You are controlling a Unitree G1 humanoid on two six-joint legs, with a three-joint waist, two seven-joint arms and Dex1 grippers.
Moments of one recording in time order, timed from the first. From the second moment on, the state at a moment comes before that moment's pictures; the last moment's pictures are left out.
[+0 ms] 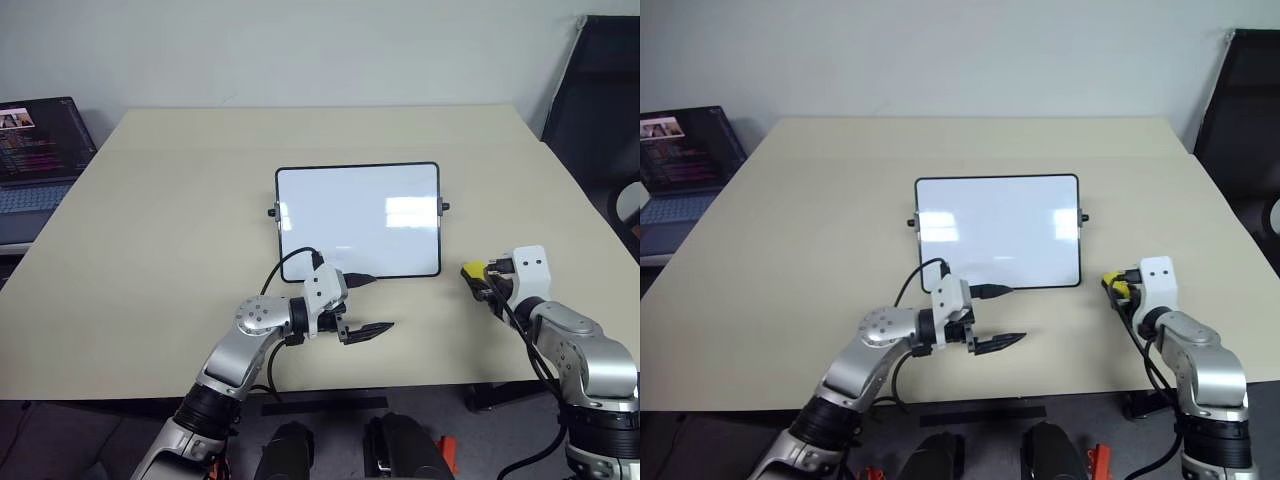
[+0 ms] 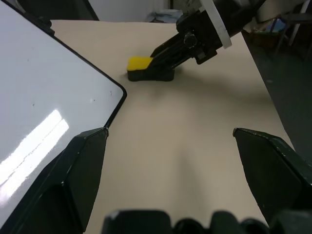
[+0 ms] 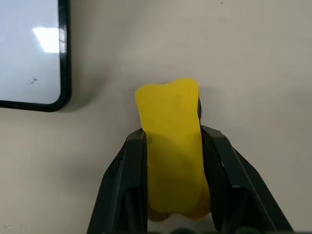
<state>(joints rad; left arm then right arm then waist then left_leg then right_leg) -0.31 0.33 -0.30 -0.02 -0.19 0.12 -0.95 -0.18 -0.43 -0.25 -0.28 0.23 0.94 0.32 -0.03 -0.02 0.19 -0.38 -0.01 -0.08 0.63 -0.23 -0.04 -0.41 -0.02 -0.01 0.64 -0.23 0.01</state>
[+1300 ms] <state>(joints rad) -0.32 0.31 -0.20 -0.06 -0.20 0.16 -0.78 -0.22 -0.40 -0.30 -0.35 0.24 0.73 0.17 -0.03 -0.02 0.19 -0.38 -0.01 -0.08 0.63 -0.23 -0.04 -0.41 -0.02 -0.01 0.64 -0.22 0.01</state>
